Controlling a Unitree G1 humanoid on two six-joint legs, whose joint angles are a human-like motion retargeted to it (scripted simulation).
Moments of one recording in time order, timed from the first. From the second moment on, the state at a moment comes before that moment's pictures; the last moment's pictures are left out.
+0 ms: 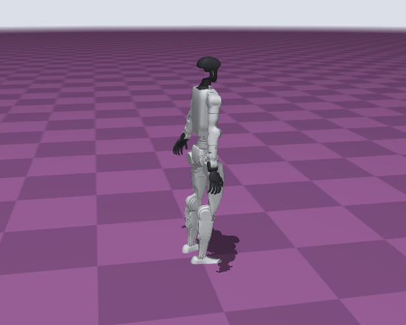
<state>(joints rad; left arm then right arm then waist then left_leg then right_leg) 0.03 0.45 0.74 1.59 0.48 0.18 0.19 0.06 -0.24 -0.58 1.60 -0.82 -0.02 -0.42 -0.15 0.03 -0.03 -0.02 0.00 0.19 0.03 -0.07 -0.02 0.04 -0.04 -0.35 -0.01 -0.10 0.03</state>
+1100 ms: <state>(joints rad) -0.35 1.27 1.26 1.54 -0.42 -0.16 0.56 -0.87 -1.12 -0.78 1.04 0.32 -0.09 -0.21 -0.07 0.12 -0.20 -0.14 0.00 0.22 0.02 -0.08 -0.02 -0.12 -0.04 -0.31 0.00 -0.09 0.03</state>
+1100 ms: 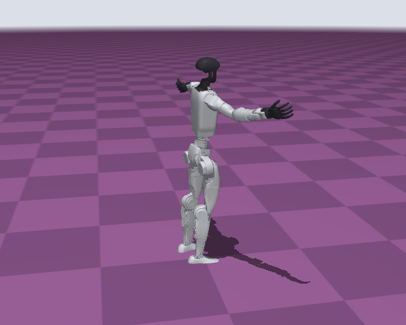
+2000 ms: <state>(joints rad) -0.76 1.25 0.83 1.14 -0.21 -0.09 0.43 -1.00 -1.08 -0.41 0.86 -0.23 -0.08 -0.42 -0.08 0.10 -0.21 -0.12 0.01 0.24 0.02 -0.08 -0.02 -0.12 -0.04 -0.29 0.01 -0.08 0.03</state>
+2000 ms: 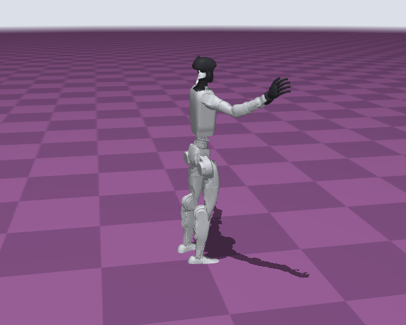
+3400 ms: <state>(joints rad) 0.06 0.54 0.78 1.11 0.45 0.04 -0.09 -0.16 -0.49 -0.40 1.29 -0.97 0.08 -0.21 -0.13 0.04 -0.02 -0.01 0.00 0.22 0.03 -0.07 -0.01 0.02 -0.04 -0.32 0.00 -0.07 0.02</state>
